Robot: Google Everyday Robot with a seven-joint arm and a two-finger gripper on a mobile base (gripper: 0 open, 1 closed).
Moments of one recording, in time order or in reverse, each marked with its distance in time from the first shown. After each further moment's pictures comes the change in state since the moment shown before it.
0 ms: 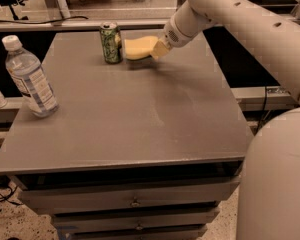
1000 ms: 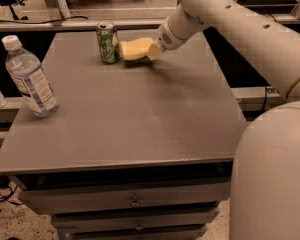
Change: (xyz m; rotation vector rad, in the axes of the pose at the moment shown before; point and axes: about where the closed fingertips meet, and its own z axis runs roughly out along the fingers) arm -0.006 0.011 0.018 -0.043 -0.004 0.005
